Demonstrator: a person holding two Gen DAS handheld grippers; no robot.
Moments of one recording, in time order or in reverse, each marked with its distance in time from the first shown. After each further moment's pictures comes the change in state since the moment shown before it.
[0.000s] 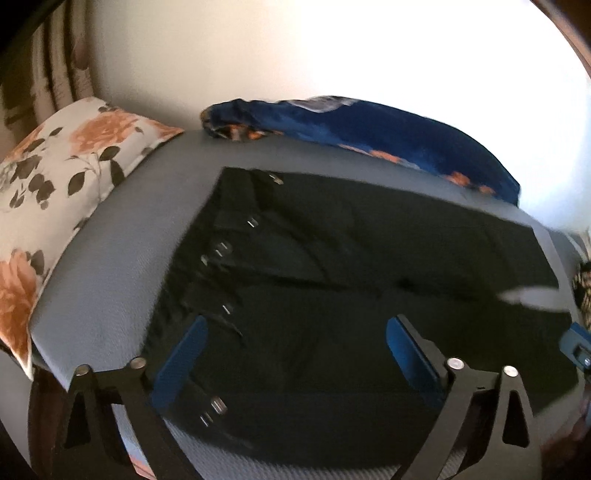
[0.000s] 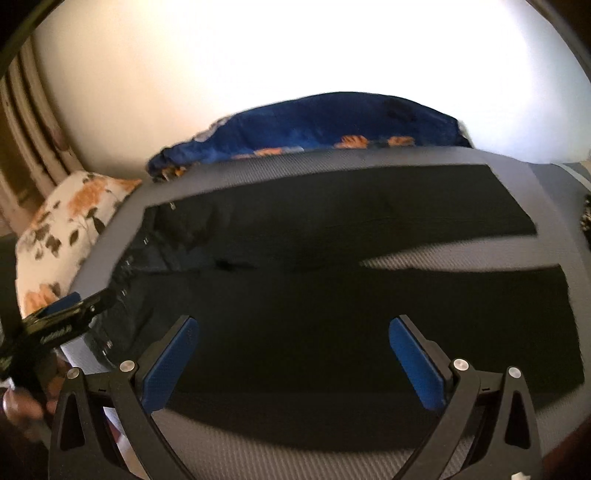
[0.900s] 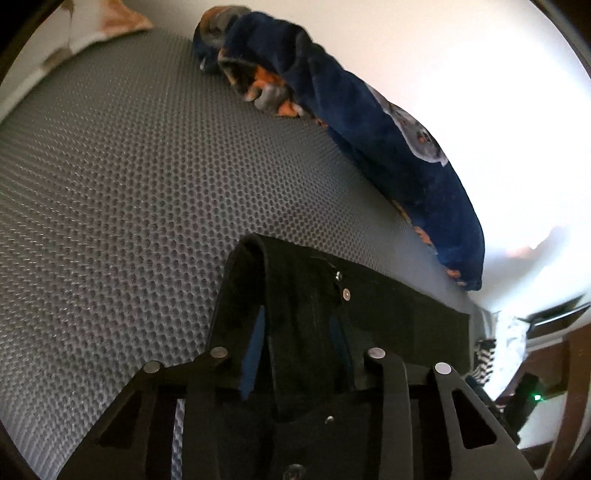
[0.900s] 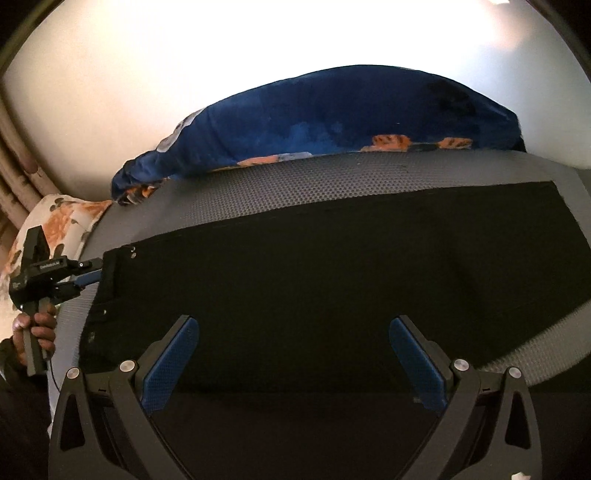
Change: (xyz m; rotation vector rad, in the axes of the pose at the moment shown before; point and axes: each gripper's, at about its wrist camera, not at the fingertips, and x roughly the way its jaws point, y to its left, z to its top) left arm 0.222 0.155 0.152 -0.304 0.303 -0.524; right arm 0.151 0.004 0.096 0.059 0.087 -0.020
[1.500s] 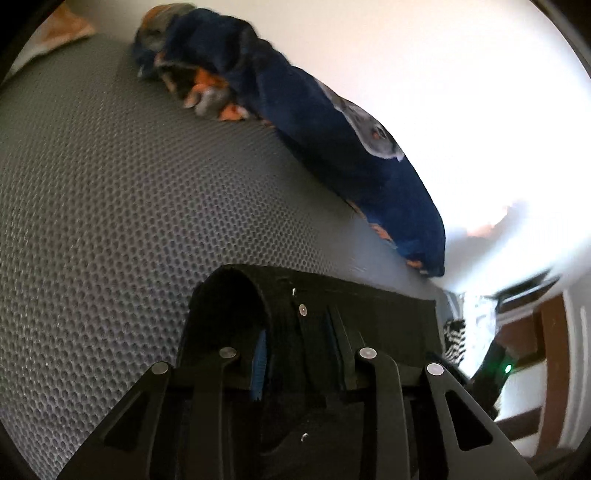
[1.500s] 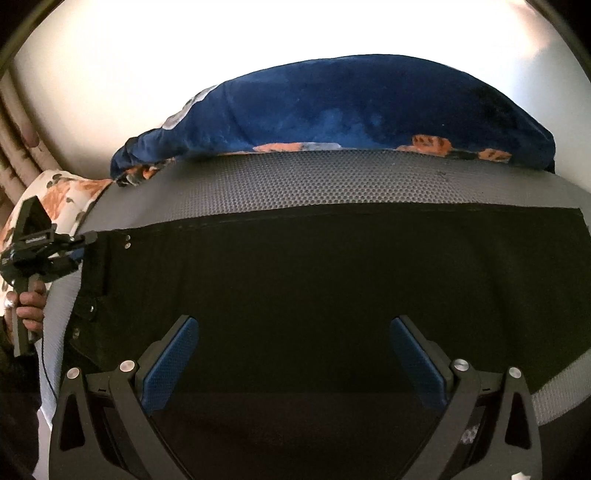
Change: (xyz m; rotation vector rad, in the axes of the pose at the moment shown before) left arm 0.020 -0.014 0.024 0.109 0.019 -0.168; right arm 0.034 0.019 0.013 -0.085 0.034 0.009
